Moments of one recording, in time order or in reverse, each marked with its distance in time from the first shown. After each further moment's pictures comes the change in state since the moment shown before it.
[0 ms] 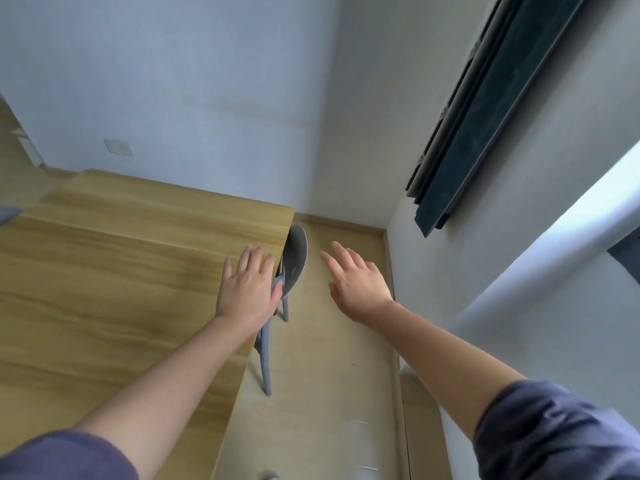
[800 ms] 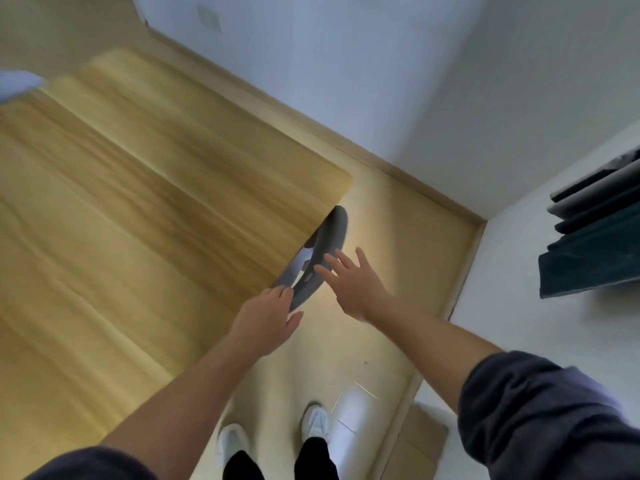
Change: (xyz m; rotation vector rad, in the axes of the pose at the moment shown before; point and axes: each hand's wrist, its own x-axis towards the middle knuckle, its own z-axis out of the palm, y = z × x) left_hand 0.136 0.027 0.197 -0.220 -0.349 -0.279; right_hand 0.253 0.092 0.181 -0.231 -0.368 -0.661
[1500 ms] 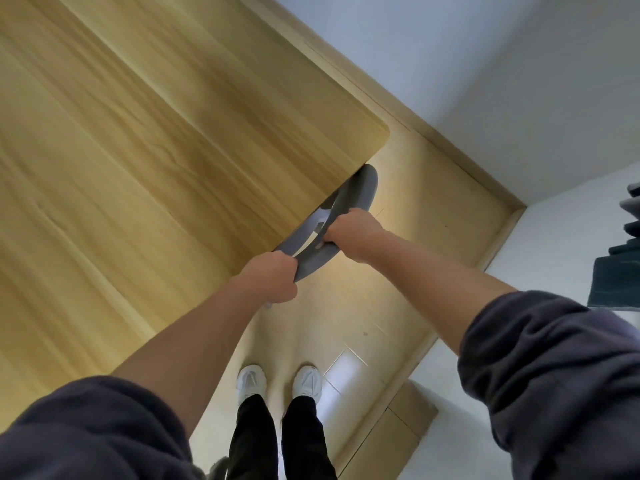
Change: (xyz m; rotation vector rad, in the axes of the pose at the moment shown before) left_hand 0.053 -0.014 0.034 -0.048 -0.459 -0.203; right_hand 0.087 0.013 0.002 -0.219 -0.152 -0.255
